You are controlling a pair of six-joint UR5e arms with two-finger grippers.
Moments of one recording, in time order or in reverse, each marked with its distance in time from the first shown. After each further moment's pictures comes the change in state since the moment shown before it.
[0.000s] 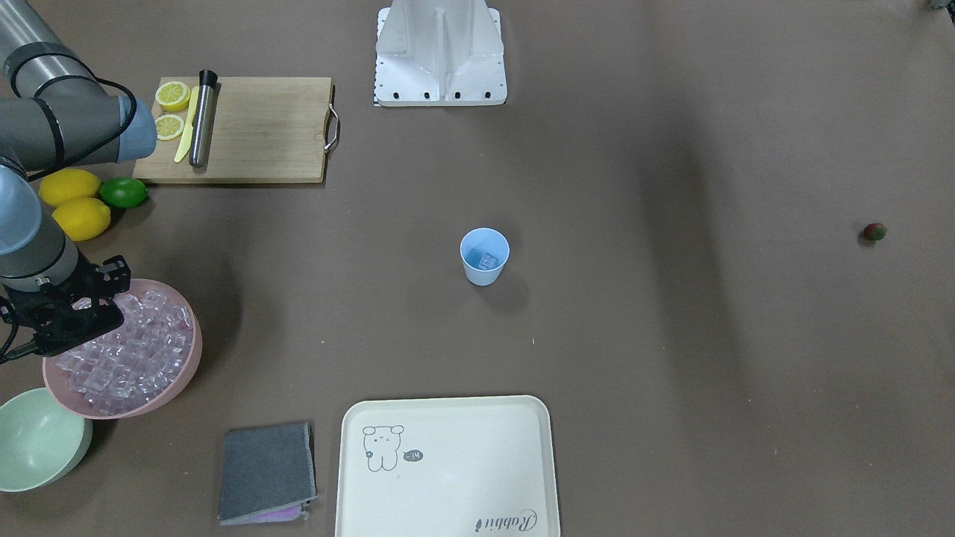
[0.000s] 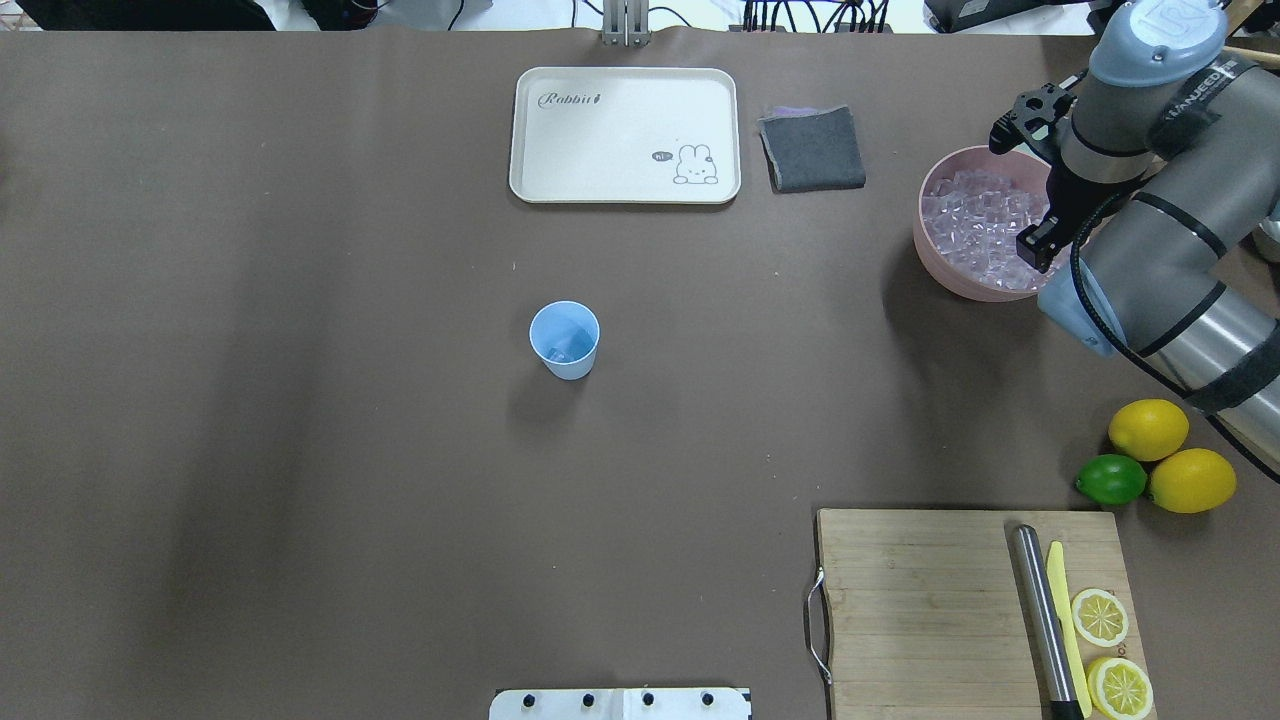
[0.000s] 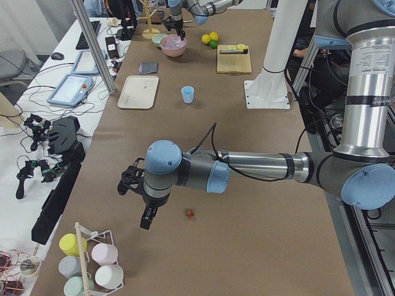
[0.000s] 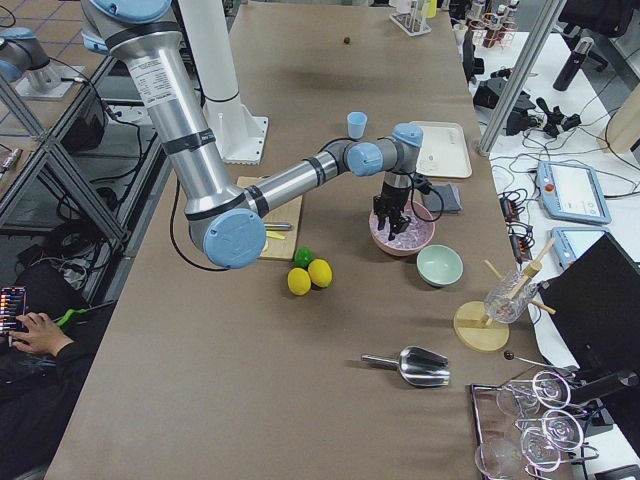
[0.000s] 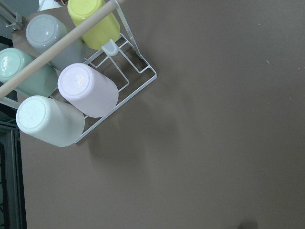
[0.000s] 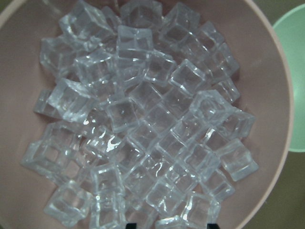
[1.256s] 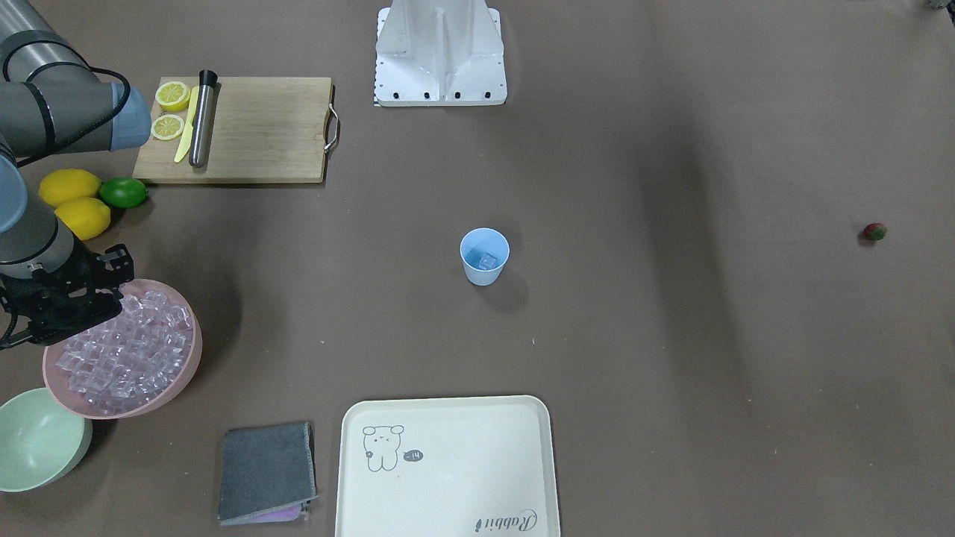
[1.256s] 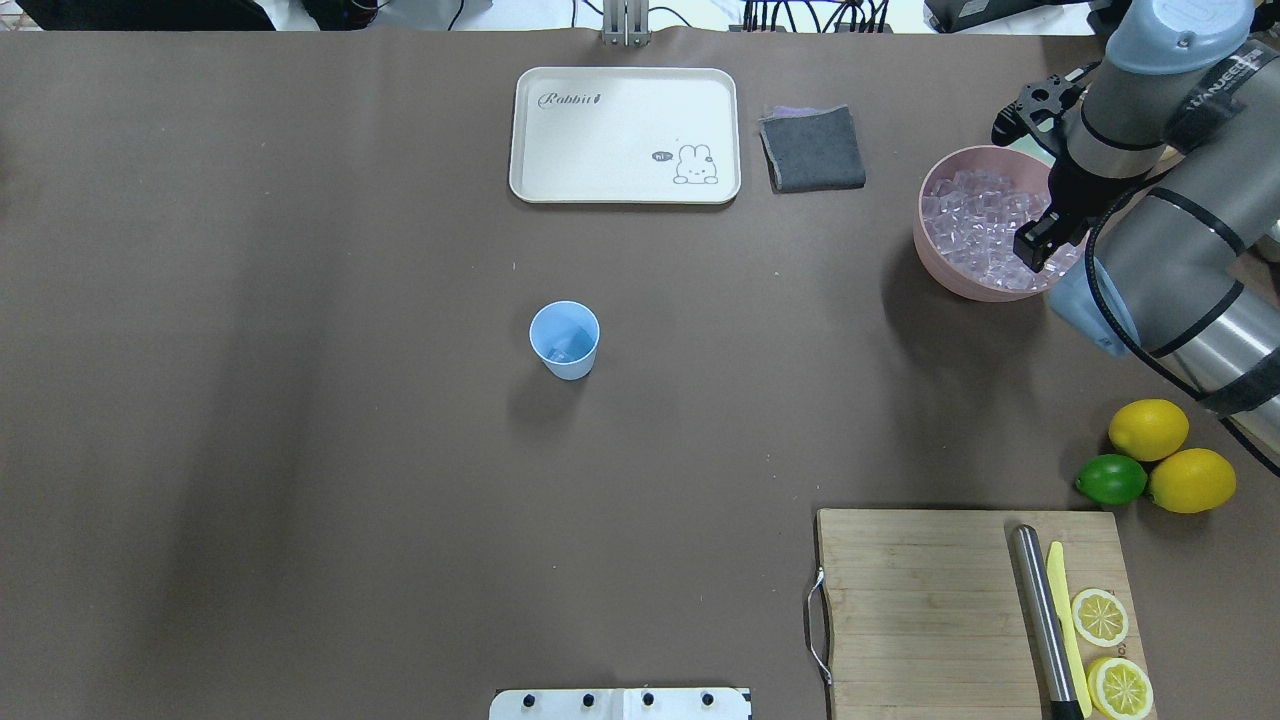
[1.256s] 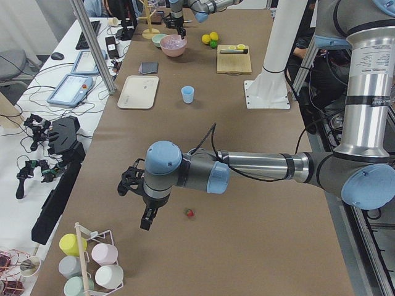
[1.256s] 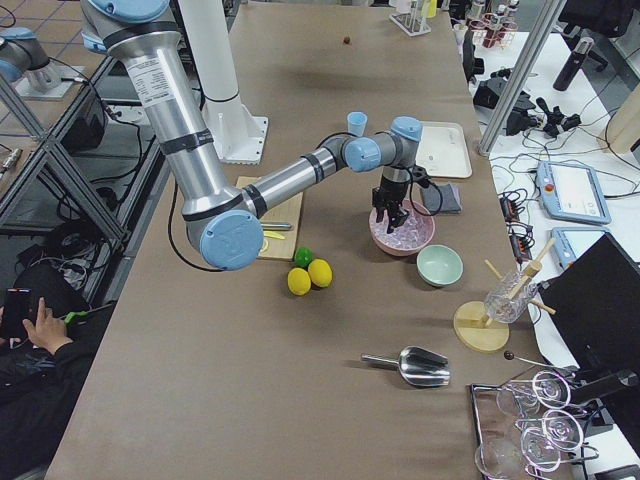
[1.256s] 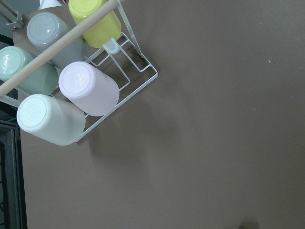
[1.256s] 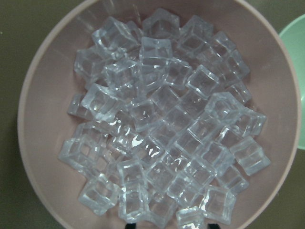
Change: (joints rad) left arm -0.001 0.000 0.002 0.000 0.000 -0.001; right arm 0.005 -0.010 0.049 -0.008 0.050 0.016
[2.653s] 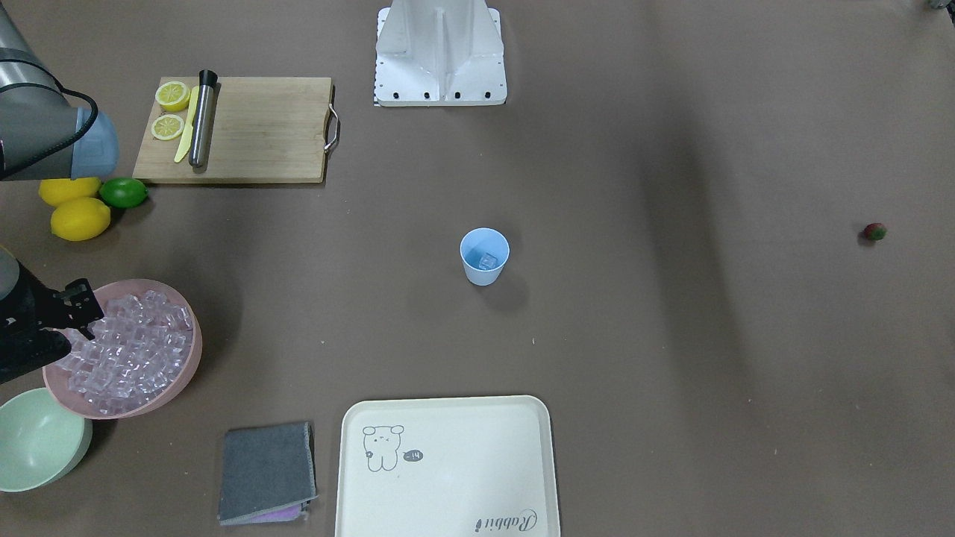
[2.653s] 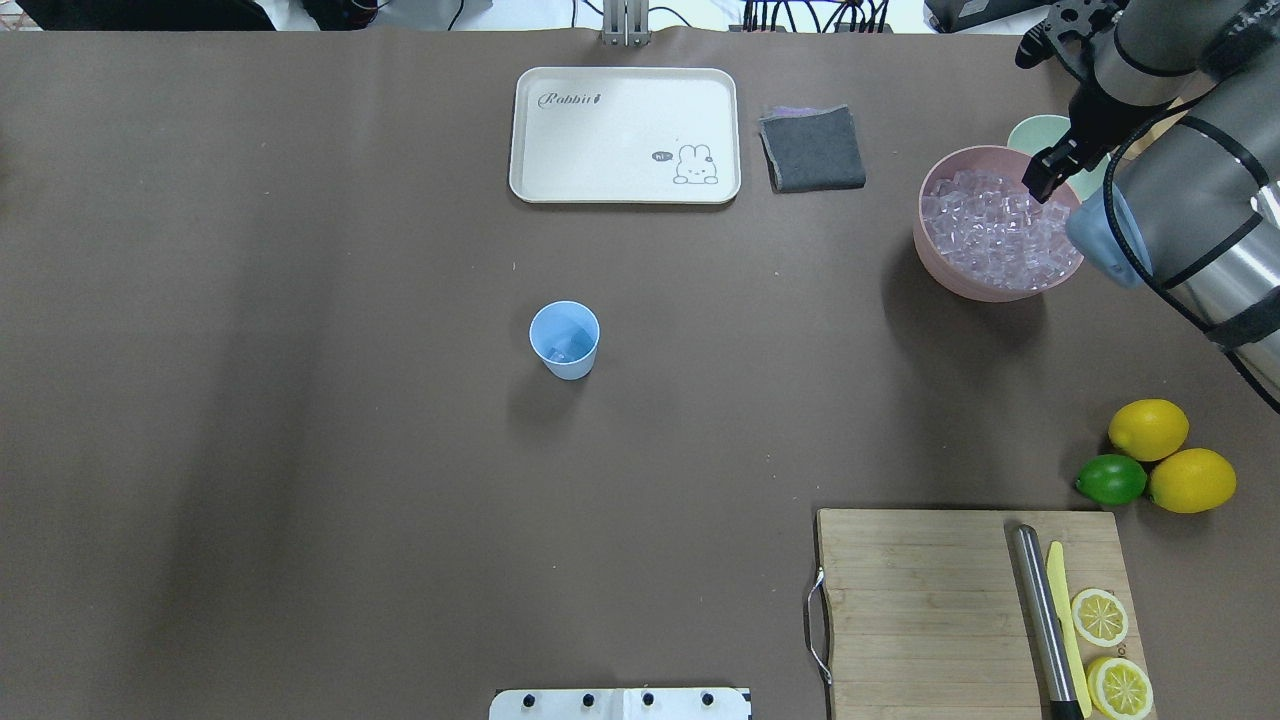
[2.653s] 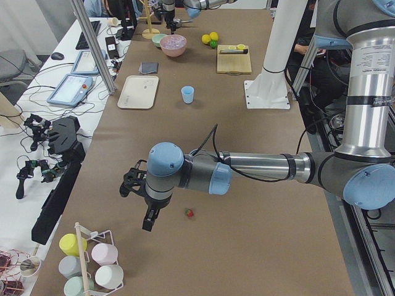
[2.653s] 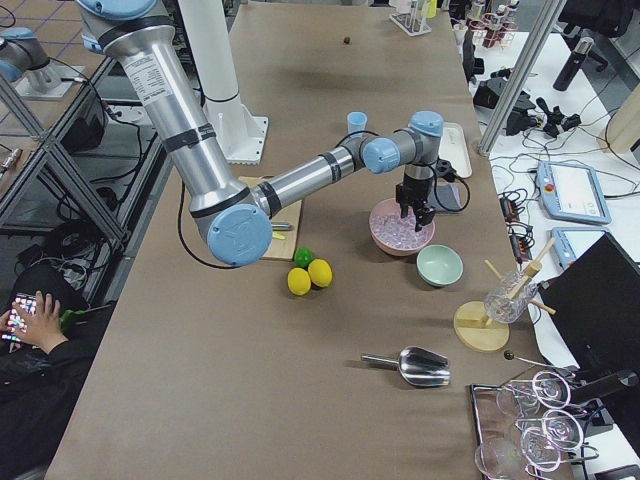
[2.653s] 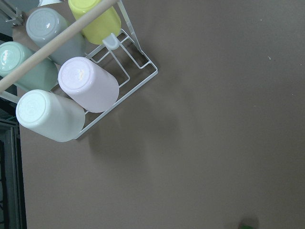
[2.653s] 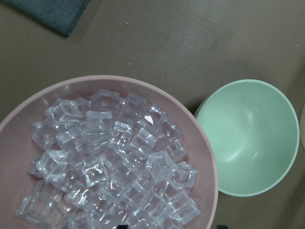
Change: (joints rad) left arm 0.000 0.009 -0.003 -0.002 0.000 0.000; right arm 0.083 0.055 -0.095 0.114 0.001 -0.015
